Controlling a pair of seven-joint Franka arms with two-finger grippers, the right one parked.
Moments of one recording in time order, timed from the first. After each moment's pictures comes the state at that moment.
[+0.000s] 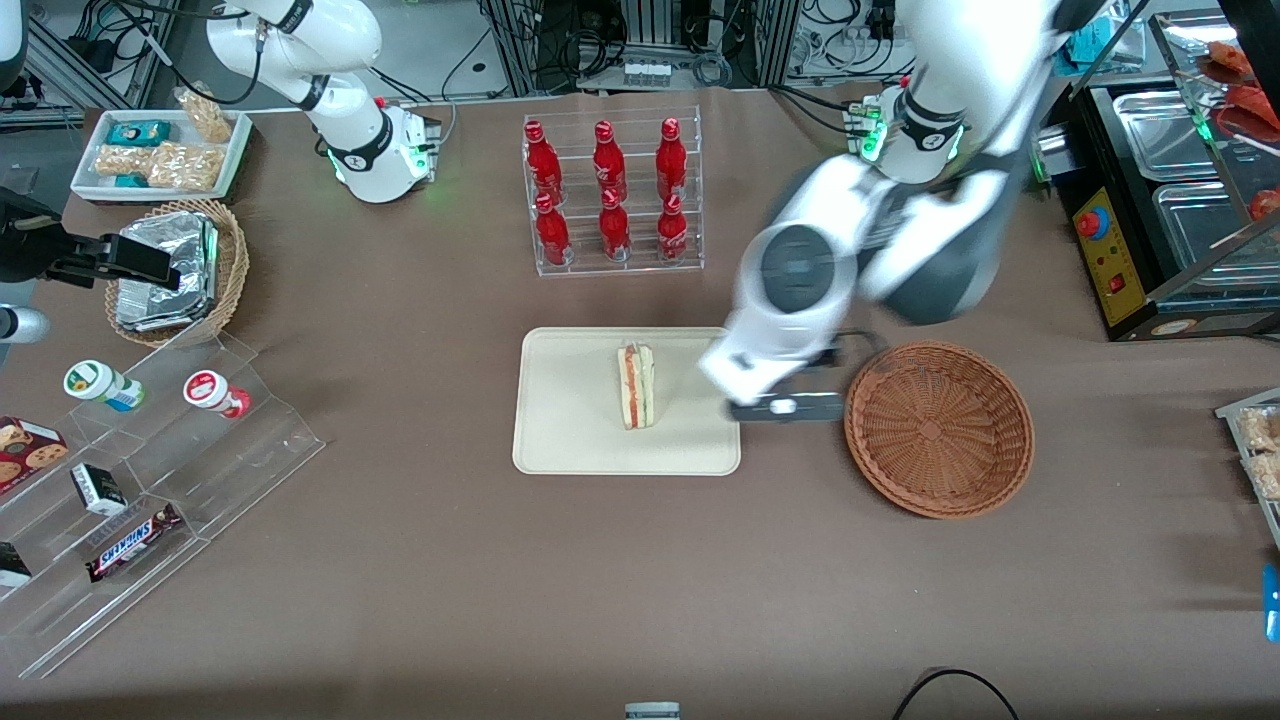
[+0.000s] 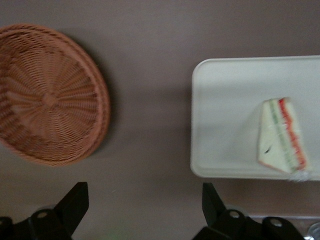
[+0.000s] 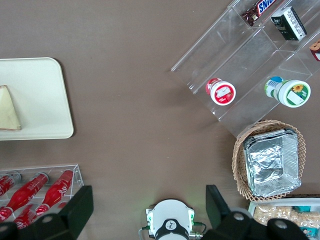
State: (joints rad) arm -0.33 0.42 -0.21 -1.37 0.10 1.53 -0.48
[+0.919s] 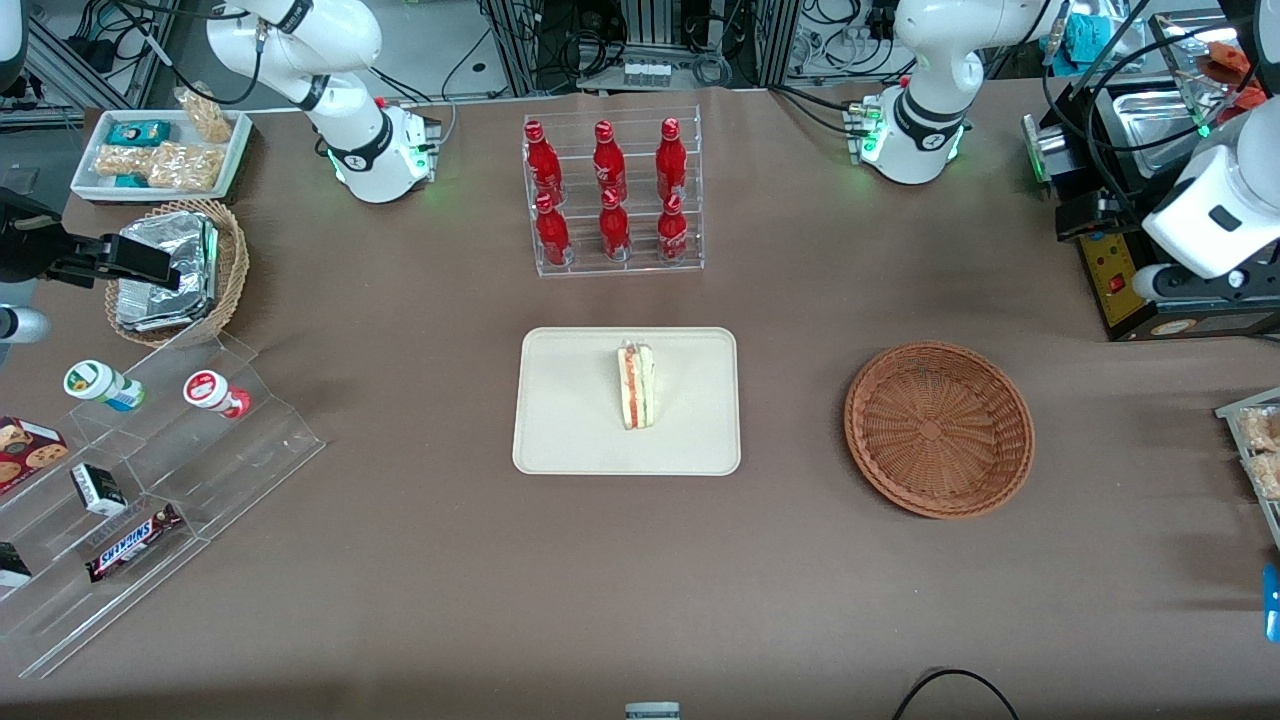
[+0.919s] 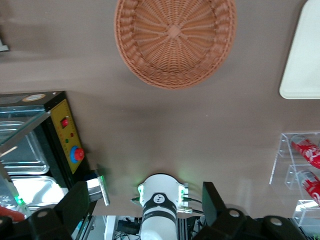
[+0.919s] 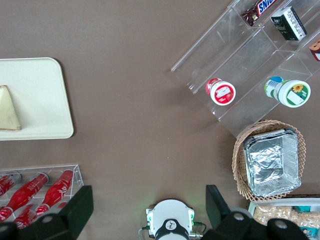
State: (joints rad) arm 0.10 0.08 -0.21 -1.41 0.05 1.16 -0.06
